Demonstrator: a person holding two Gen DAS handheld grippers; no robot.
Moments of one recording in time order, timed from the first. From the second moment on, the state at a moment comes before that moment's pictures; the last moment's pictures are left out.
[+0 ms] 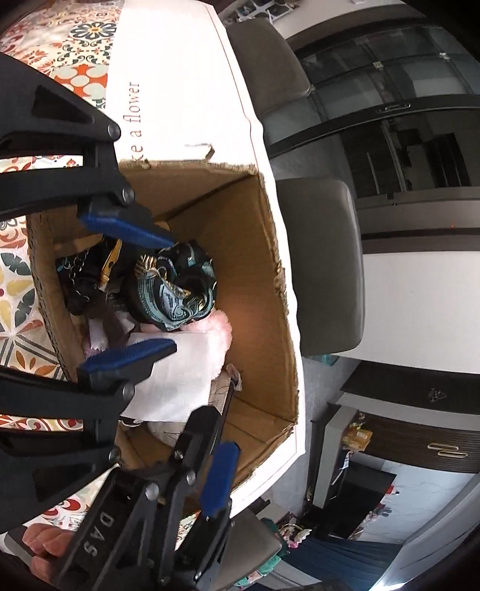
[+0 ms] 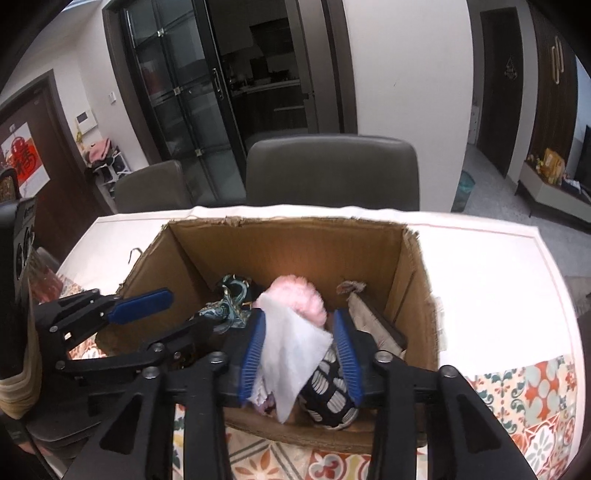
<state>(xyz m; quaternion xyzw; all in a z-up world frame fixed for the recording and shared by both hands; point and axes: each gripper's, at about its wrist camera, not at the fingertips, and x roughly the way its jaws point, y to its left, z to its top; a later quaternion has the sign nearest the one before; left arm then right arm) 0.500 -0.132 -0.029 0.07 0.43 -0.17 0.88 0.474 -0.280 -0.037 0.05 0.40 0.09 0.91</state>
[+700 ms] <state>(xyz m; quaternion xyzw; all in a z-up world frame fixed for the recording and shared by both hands) 0.389 -0.096 0.032 0.08 0.29 -0.06 0.95 0.366 -0.285 0.018 0.03 0.31 -0.03 0.95</state>
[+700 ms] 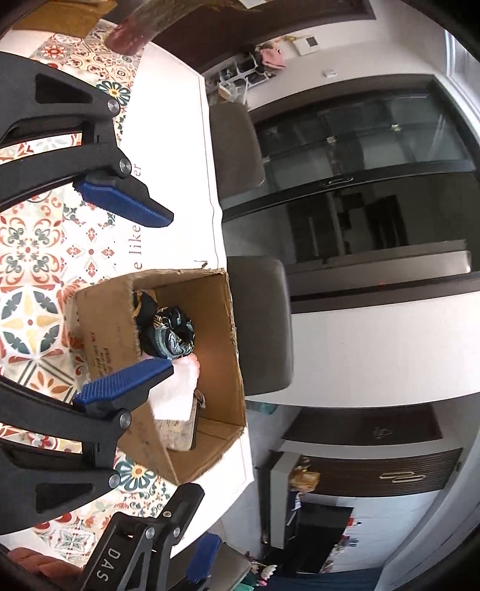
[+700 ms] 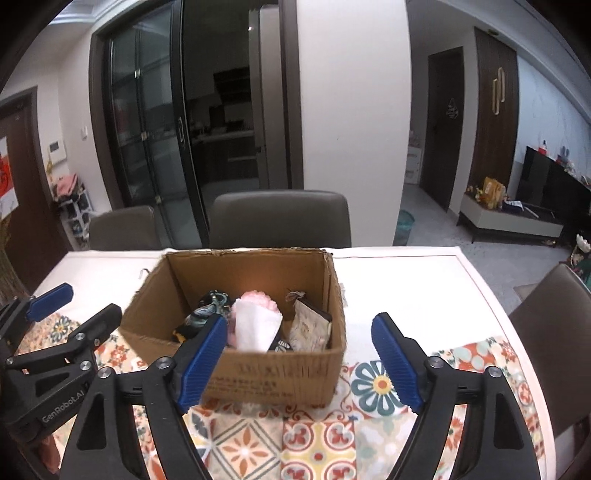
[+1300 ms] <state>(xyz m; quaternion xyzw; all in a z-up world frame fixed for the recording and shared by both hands) 0.267 -0.070 0.062 0.05 0.23 -0.06 0.97 0.227 -0.260 0.045 0.04 0.24 -0.04 0.97</state>
